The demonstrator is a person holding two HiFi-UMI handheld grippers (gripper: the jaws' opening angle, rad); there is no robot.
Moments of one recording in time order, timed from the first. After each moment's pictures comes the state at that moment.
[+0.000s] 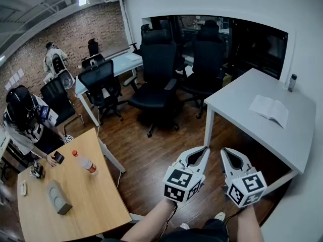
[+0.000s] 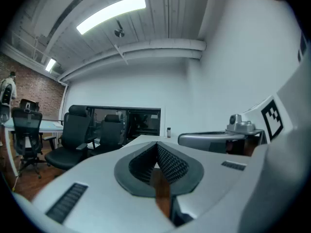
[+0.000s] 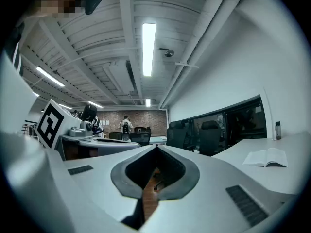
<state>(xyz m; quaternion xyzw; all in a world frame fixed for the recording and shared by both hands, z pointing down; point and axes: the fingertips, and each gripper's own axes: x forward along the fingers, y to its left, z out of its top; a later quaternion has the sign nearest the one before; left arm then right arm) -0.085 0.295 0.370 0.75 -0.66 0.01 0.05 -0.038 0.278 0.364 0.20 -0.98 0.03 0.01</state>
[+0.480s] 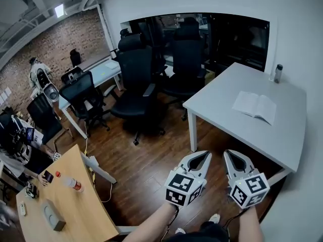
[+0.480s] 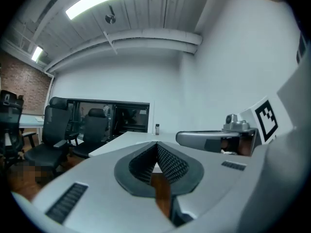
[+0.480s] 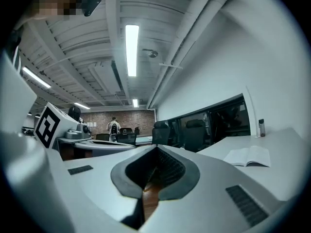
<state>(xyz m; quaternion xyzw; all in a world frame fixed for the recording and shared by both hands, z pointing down) -0.020 0.182 0.382 0.79 -0.61 0.02 0.07 0.029 0.161 0.373 0.25 -0.97 0.05 0.00</state>
